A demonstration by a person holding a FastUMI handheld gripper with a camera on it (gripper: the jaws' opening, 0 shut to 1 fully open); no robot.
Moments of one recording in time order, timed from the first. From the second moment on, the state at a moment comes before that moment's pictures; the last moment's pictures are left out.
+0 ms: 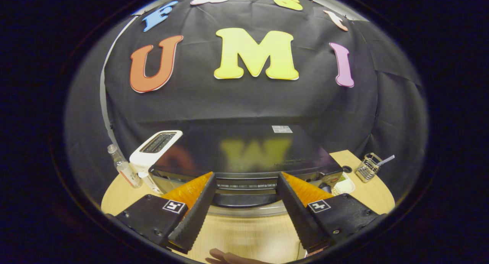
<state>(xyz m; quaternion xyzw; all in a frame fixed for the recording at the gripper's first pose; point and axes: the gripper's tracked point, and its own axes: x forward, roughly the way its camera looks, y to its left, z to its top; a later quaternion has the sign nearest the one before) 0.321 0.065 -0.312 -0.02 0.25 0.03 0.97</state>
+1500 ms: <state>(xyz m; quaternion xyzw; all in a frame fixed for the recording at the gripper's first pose) 0.179 0.059 -0.437 -0.01 0.40 0.06 0.92</state>
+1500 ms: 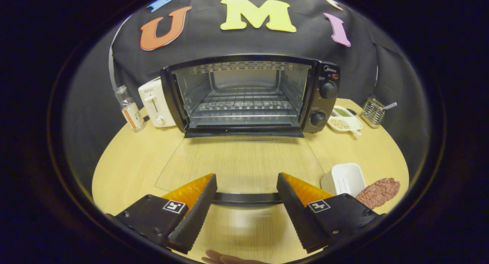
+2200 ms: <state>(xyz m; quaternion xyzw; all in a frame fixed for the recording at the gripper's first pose) 0.150 -0.084 -0.320 -0.08 0.31 0.11 0.94</state>
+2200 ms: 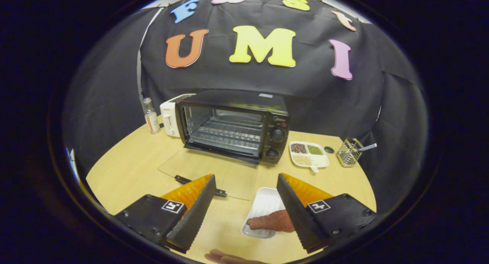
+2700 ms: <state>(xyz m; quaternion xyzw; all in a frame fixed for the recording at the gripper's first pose) 0.133 -0.179 -0.363 0.02 0.44 0.13 0.89</state>
